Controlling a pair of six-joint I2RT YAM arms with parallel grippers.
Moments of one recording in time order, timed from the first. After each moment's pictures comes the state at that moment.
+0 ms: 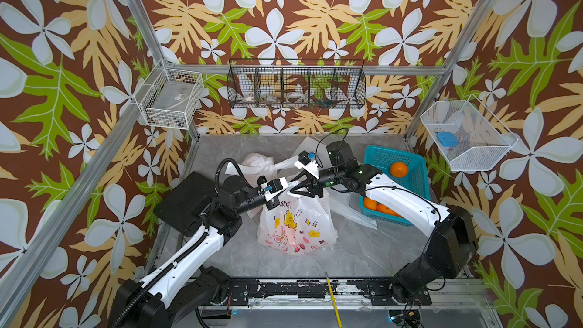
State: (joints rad) left arm -0.45 1.00 0.65 0.28 0.60 0.48; right arm 0.62 1.61 1.33 -0.34 -0.87 -0.26
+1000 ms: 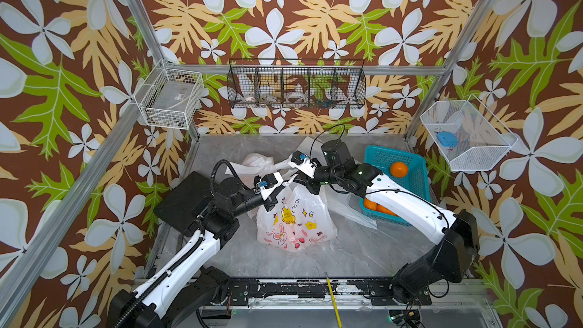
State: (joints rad) left arm -0.45 0.94 0.65 0.24 0.56 0.30; right arm 0.70 1.58 1.42 -0.44 -0.42 -0.39
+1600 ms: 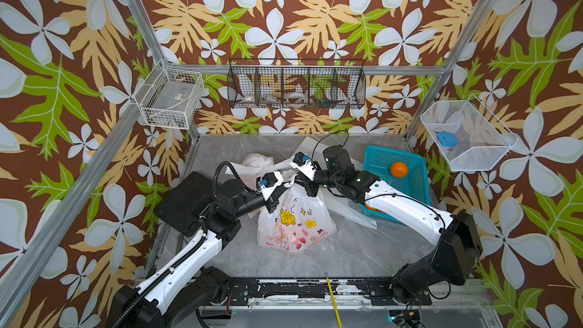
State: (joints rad) left arm -0.50 0.96 0.60 0.31 0.55 0.18; right arm 0.70 1.55 1.23 -0.14 -0.48 -0.23
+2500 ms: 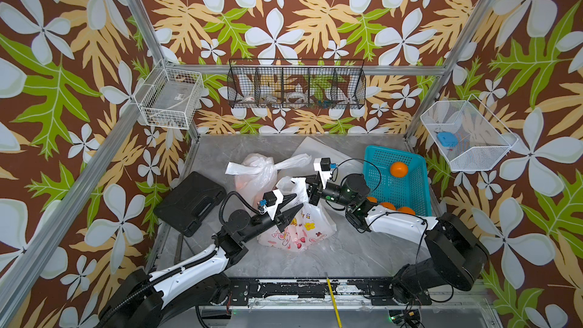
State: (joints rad) left arm -0.72 0.91 0.30 0.77 0.28 -0.09; right arm 0.69 1.51 0.75 0.93 -0.53 0.34
